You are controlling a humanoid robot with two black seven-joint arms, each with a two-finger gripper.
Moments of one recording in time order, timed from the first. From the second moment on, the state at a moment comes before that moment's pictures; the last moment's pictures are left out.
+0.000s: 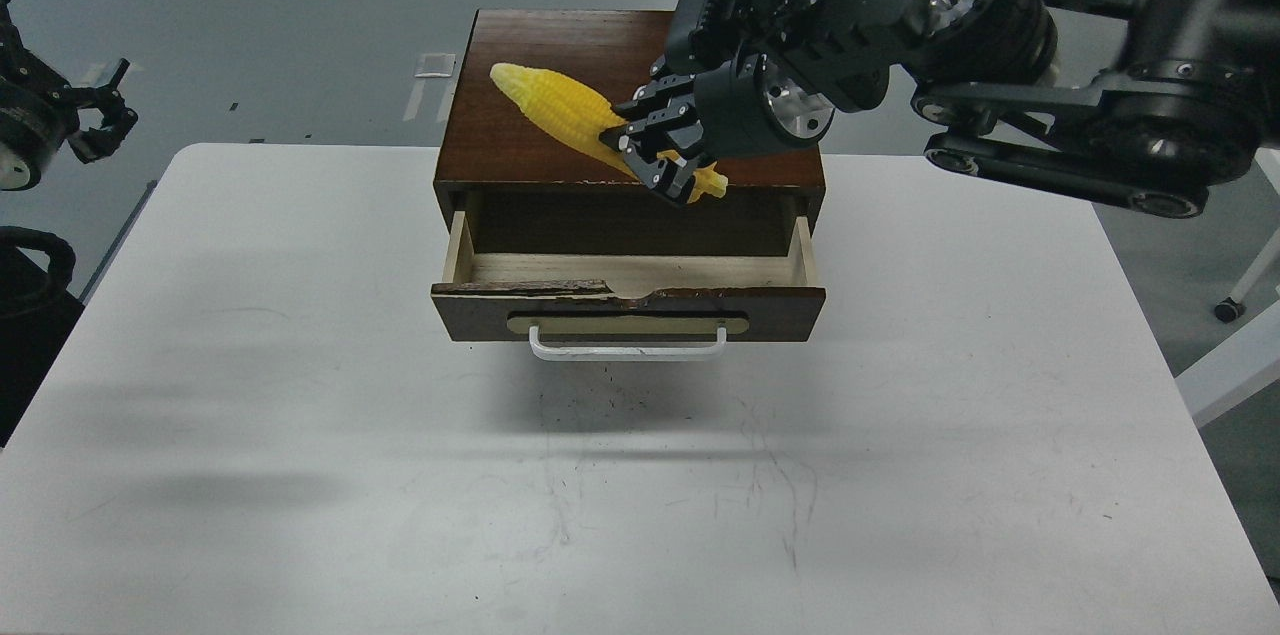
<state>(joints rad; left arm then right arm) -0.87 0.61 -0.60 -0.35 -0.16 -0.49 -0.28 1.76 -0.37 -0.24 1.38 -1.80 0.29 0.25</state>
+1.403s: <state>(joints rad) -0.89 0.65 -0.60 -0.35 -0.16 -0.49 -0.31 1.66 -0.35 -0.06 1.30 -1.95 0.25 0.28</state>
